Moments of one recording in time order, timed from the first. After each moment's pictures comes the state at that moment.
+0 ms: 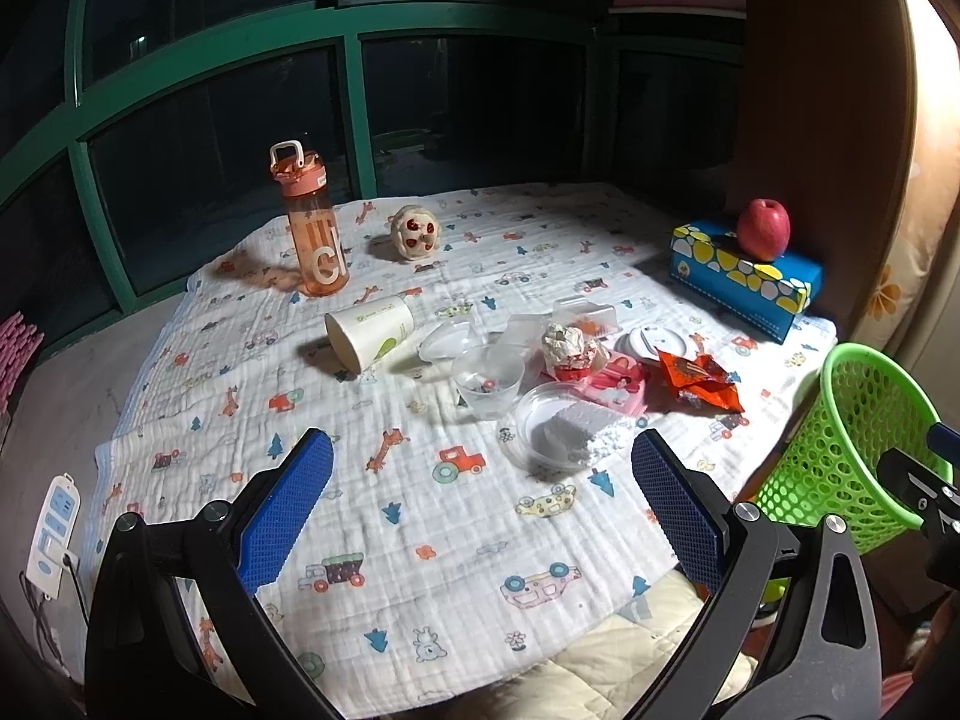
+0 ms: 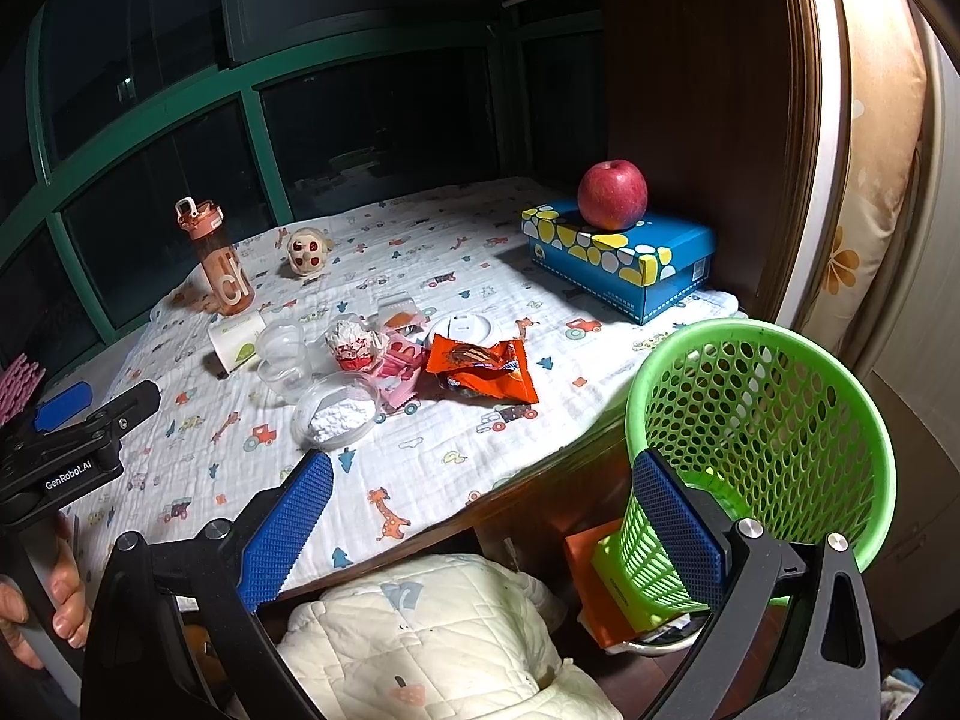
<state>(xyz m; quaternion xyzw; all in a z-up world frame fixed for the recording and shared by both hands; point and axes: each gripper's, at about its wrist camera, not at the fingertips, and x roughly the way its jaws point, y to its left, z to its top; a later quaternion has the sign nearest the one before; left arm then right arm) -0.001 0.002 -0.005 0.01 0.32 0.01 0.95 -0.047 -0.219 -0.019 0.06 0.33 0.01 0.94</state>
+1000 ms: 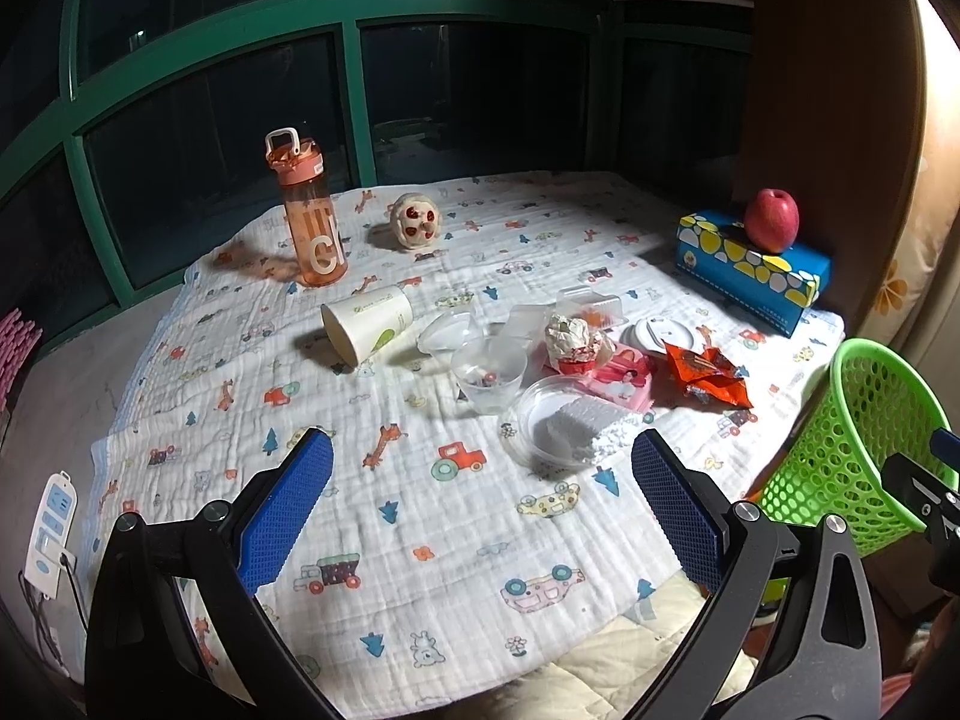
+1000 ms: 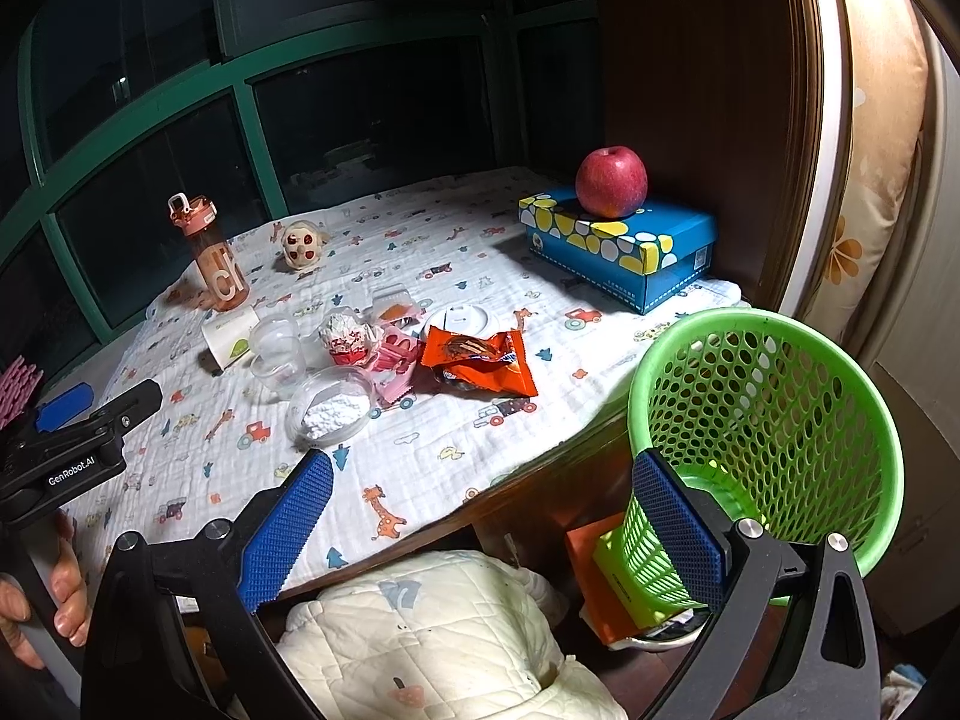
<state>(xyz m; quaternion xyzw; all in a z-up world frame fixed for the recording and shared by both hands) 0.005 0.005 -0.011 0.01 0.33 0.01 0.94 -0.039 -0.222 -0.026 0.07 0.34 0.01 0.94</state>
